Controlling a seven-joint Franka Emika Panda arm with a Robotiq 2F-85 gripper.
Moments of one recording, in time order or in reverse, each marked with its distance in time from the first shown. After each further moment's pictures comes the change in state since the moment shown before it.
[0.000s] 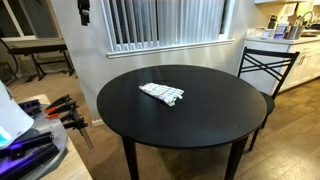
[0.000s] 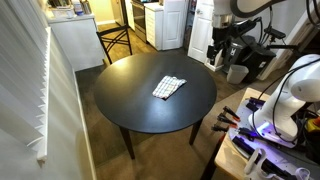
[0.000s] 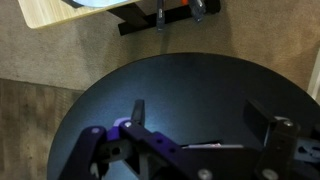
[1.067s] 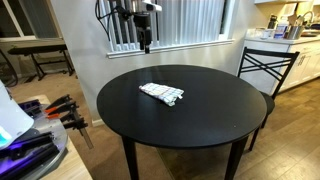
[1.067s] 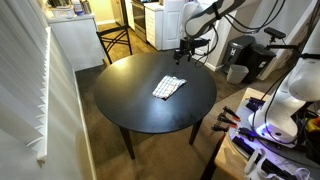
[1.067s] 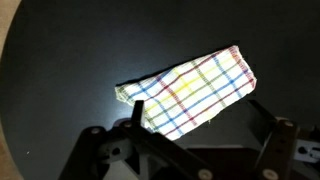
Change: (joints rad) arm -0.049 0.719 -0.130 0.369 -0.016 0.518 0.023
